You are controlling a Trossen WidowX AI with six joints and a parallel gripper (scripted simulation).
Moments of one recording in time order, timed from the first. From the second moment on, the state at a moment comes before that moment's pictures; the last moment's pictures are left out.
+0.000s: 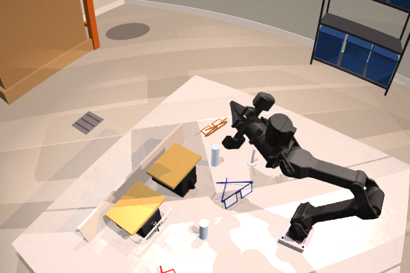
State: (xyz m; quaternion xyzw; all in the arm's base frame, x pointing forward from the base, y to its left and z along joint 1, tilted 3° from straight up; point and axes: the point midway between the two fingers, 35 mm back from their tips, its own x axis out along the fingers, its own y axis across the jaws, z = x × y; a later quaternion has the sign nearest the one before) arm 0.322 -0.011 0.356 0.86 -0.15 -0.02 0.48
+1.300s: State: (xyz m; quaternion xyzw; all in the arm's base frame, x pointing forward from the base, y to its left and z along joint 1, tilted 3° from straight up) arm 0.268 -0.191 0.138 0.71 -0.05 -0.70 -0.05
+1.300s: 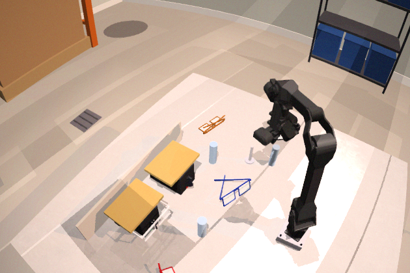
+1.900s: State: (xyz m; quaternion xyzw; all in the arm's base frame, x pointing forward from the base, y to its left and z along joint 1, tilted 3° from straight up) arm 0.269 -0.193 0.125 0.71 -0.05 -0.70 -0.06
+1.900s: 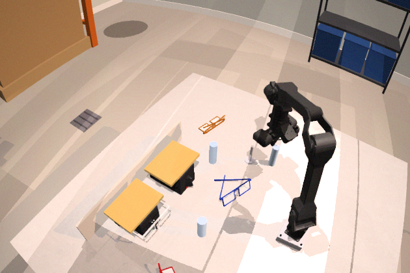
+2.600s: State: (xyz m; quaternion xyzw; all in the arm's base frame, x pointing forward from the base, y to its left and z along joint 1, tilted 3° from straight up) arm 0.269 -0.192 0.091 0.71 -0.05 -0.70 -0.06
